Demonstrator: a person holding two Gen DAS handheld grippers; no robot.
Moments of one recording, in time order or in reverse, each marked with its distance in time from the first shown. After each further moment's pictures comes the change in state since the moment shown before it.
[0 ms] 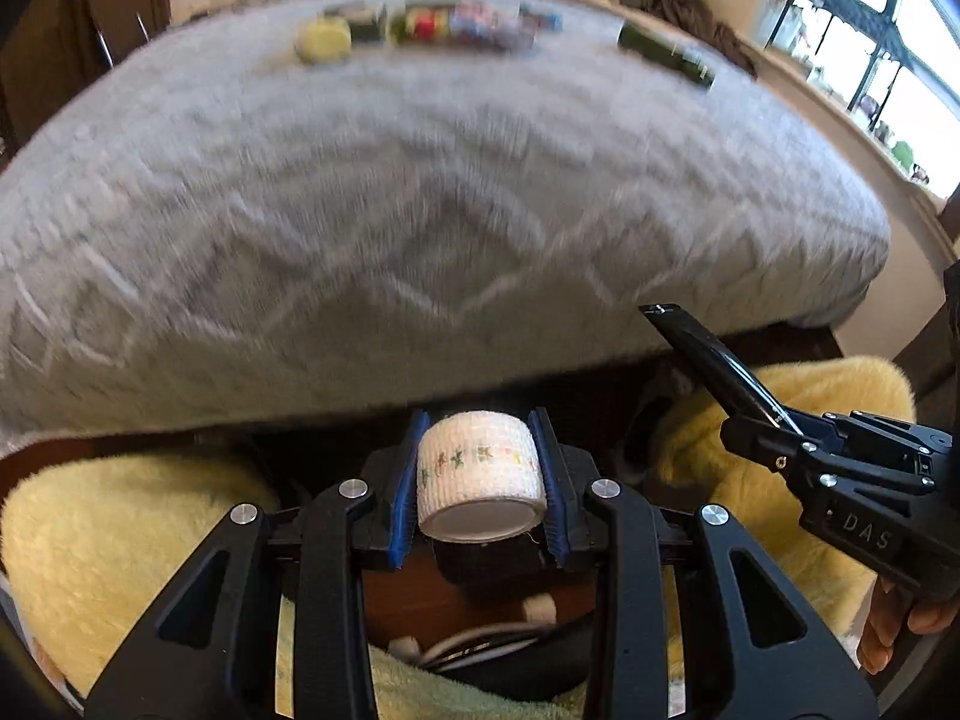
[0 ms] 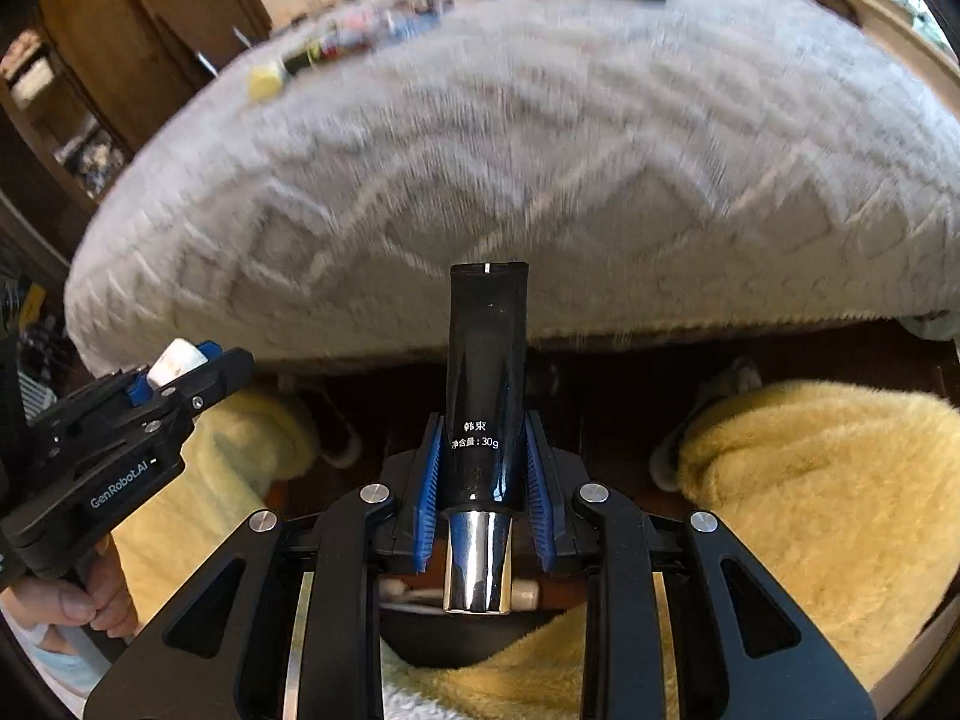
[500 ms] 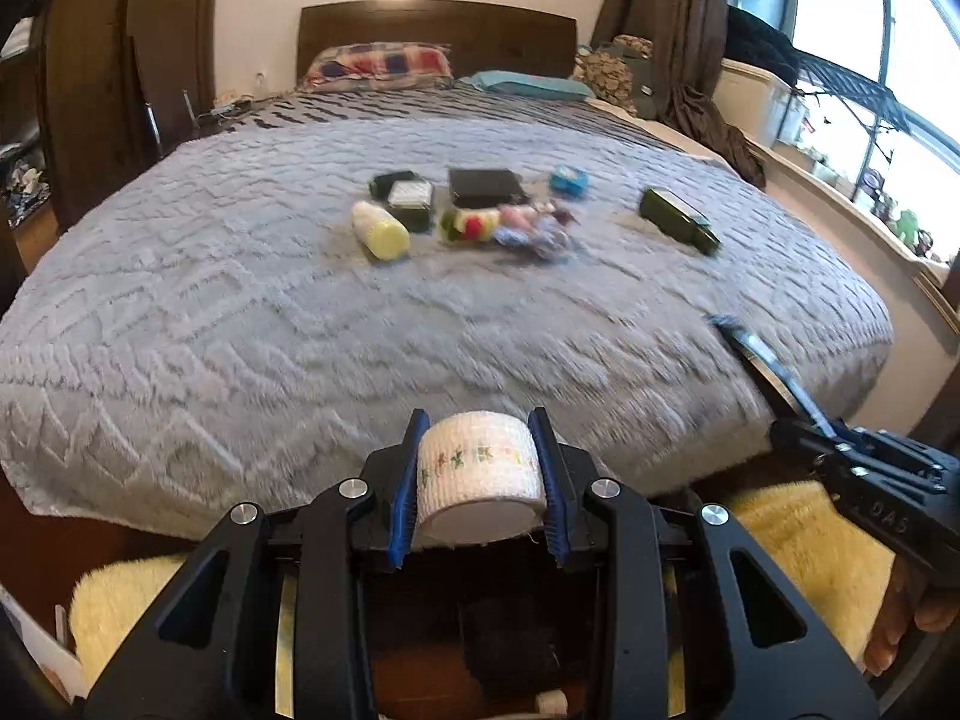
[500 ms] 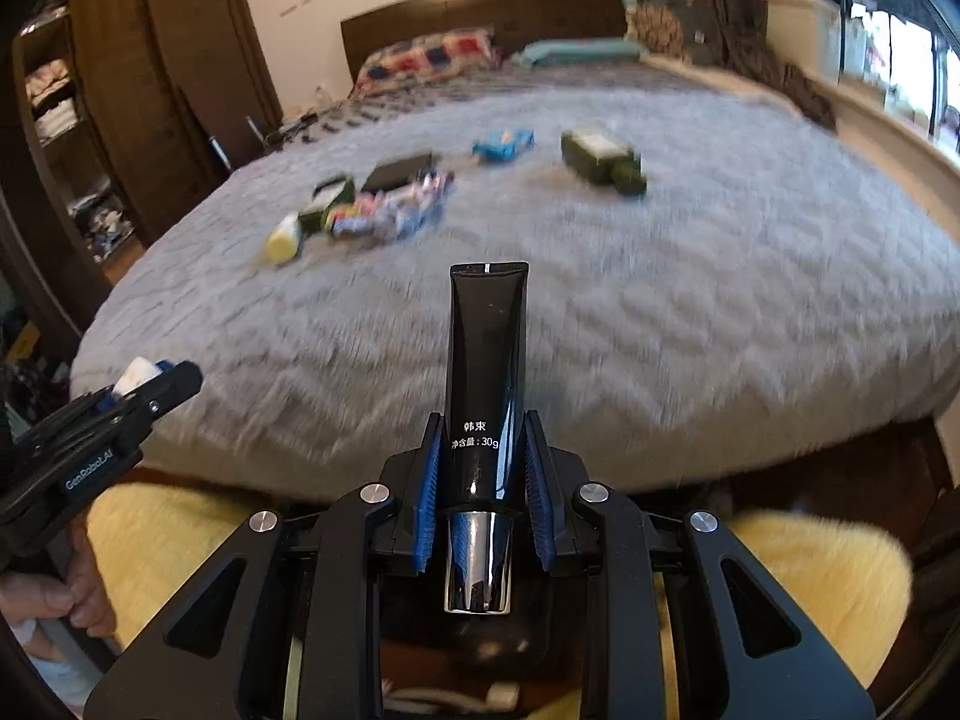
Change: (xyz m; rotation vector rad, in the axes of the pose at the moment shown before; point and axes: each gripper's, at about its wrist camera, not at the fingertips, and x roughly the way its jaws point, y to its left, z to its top) left arm -0.079 0.007 0.043 -0.028 -0.291 0.047; right arm -0.071 0.000 0.047 -0.010 -0.283 -0.010
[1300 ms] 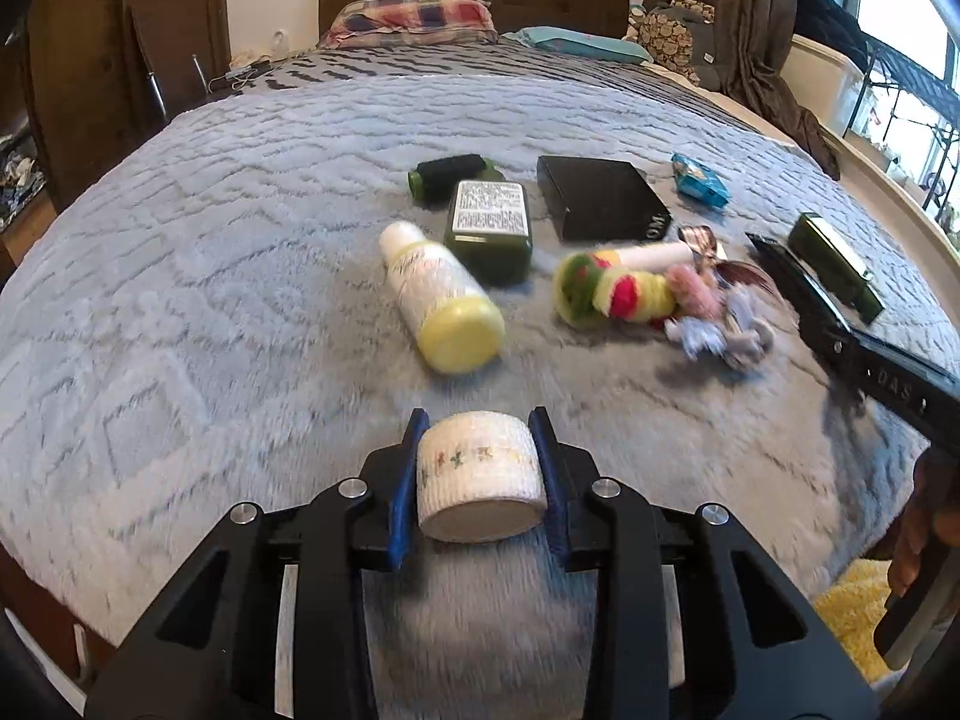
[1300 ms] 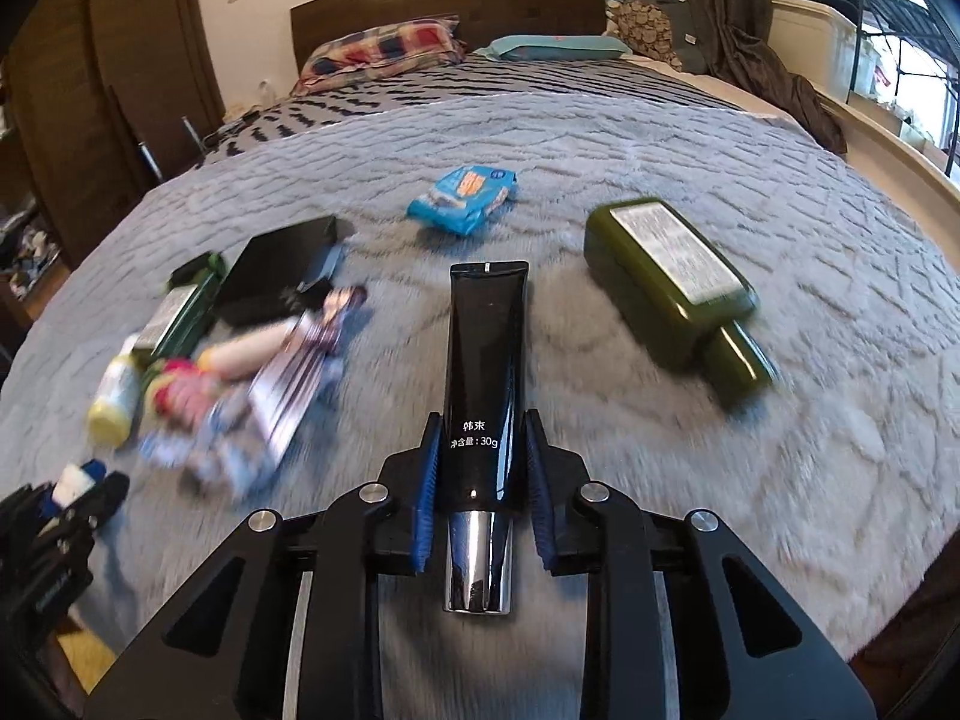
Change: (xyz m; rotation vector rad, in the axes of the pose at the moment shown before) left arm 0.135 0.059 0.089 -0.035 0.104 0.091; right arm 0.134 -0.001 0.139 -0.019 -0.039 -0.141
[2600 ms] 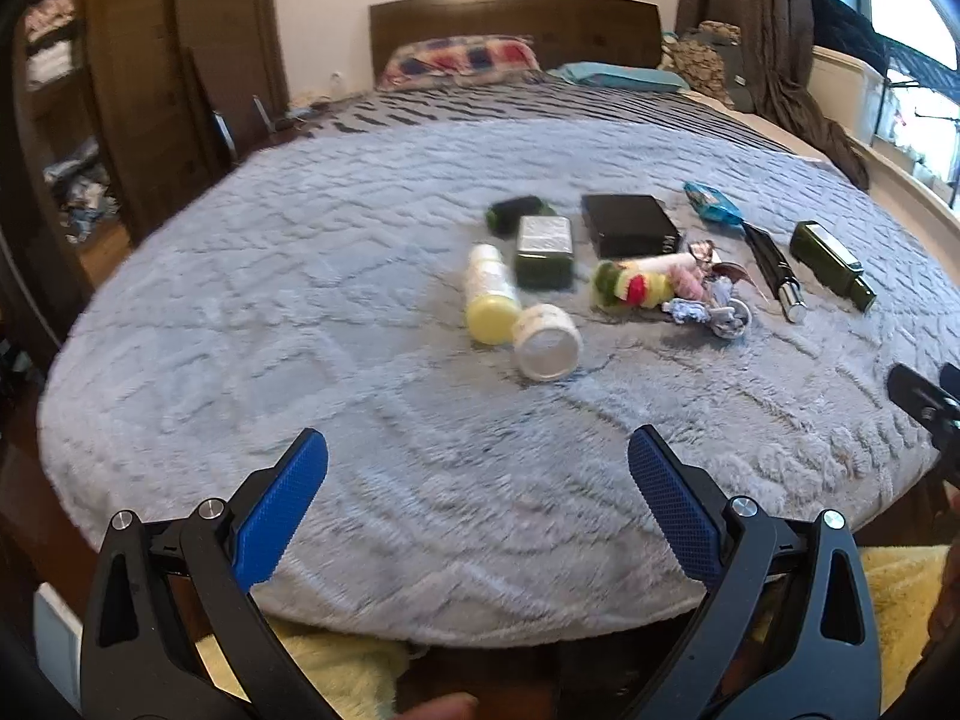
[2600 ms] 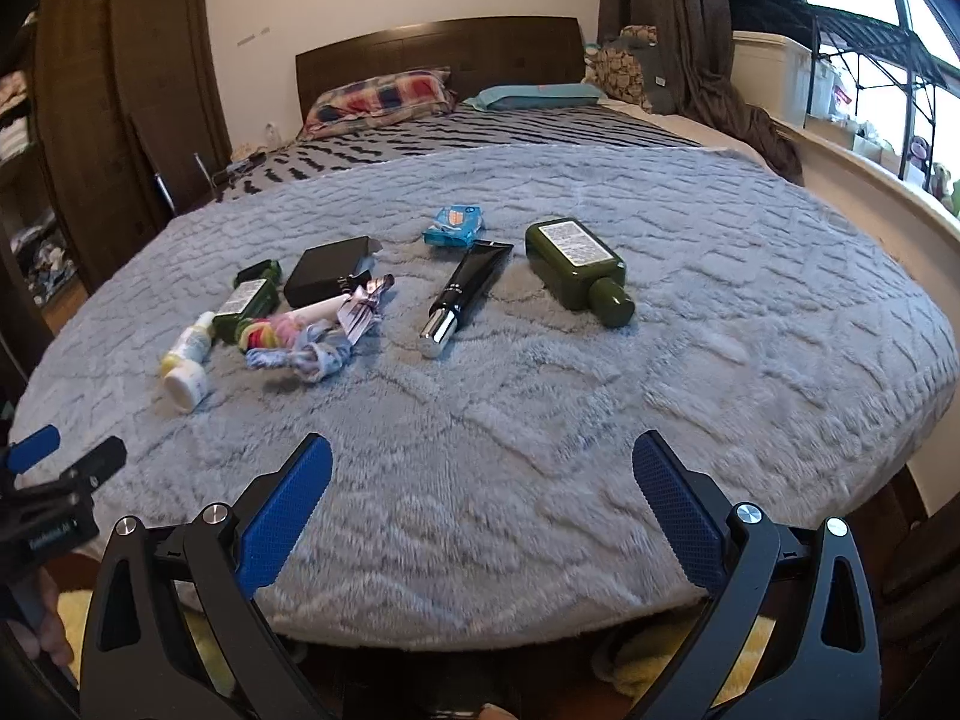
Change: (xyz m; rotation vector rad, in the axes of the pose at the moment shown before) left arm -0.067 0.002 -0.026 0.003 -0.086 0.140; right arm -0.082 -0.002 -0.040 0.000 -0.097 -0.032
